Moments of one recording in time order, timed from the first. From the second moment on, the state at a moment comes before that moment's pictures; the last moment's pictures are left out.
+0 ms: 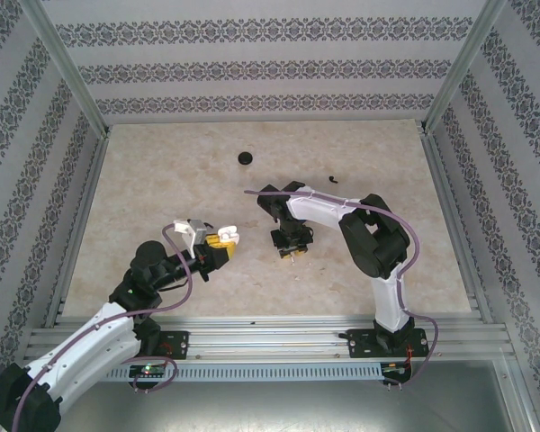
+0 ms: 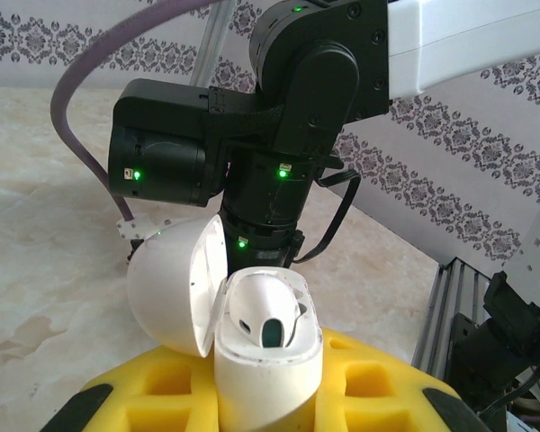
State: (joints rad) left arm -0.52 0.61 0.25 0.27 0.46 -0.34; right arm 0.71 2.04 1.43 -1.09 -0.06 0.50
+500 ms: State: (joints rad) left arm -0.52 0.68 0.24 0.36 0.55 -0.34; right arm 0.71 1.95 1.37 -1.05 -0.06 0.53
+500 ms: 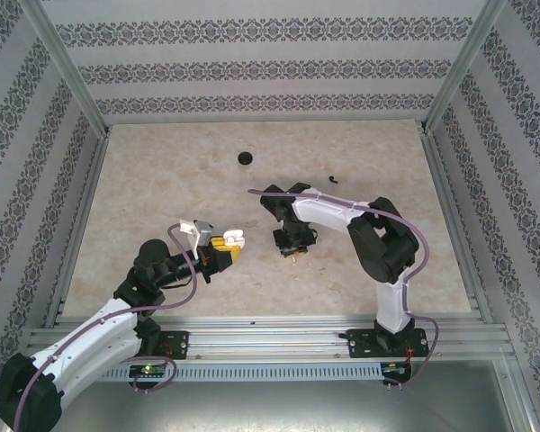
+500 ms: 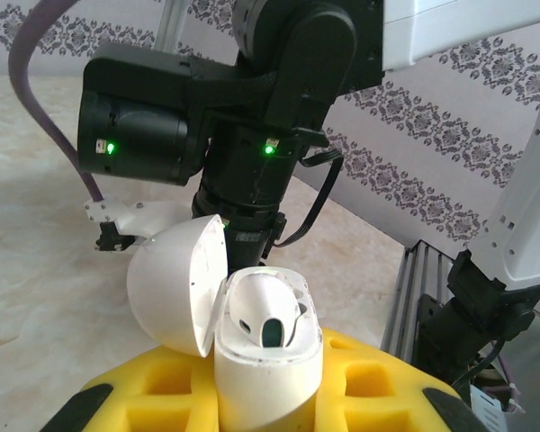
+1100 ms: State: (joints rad) left arm -0.52 0.76 0.29 0.44 0.58 -0.33; right arm 0.84 1.39 1.32 -0.78 0.02 0.63
